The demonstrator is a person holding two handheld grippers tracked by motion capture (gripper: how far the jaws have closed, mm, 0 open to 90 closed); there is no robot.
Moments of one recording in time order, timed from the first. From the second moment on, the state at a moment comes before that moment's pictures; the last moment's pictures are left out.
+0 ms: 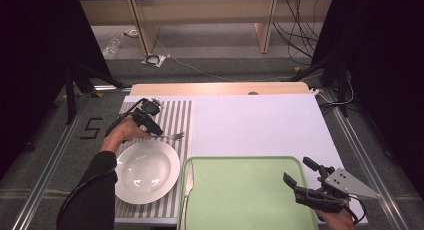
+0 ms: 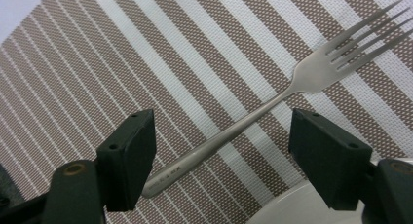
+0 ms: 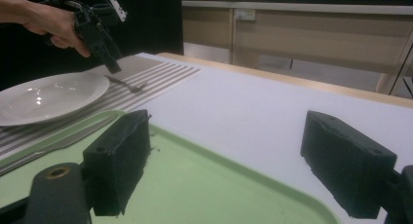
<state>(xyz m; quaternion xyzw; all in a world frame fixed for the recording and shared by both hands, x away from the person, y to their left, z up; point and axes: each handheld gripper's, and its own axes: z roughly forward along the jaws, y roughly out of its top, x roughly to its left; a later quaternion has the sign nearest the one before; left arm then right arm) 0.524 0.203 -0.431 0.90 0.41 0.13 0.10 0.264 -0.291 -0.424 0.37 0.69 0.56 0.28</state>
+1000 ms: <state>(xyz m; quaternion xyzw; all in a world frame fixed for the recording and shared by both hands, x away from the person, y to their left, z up) 0.533 0.192 -0.452 0.92 0.36 0.11 0.05 0.264 -0.292 -0.423 0.37 0.69 0.56 0.28</state>
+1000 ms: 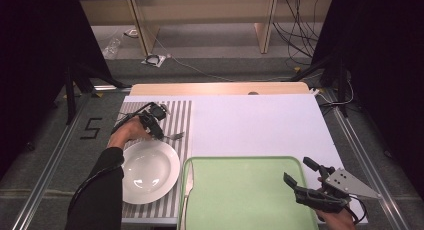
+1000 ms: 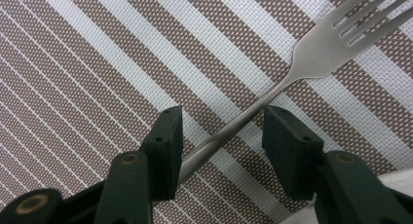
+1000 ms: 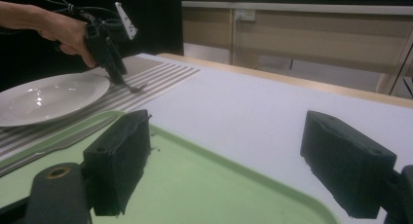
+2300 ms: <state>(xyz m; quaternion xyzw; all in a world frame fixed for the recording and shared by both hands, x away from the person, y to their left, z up) 0.535 0.189 -0.459 0.94 0.33 0.06 0.05 0.264 -0.291 -0.423 0.37 0.69 0.55 0.28</state>
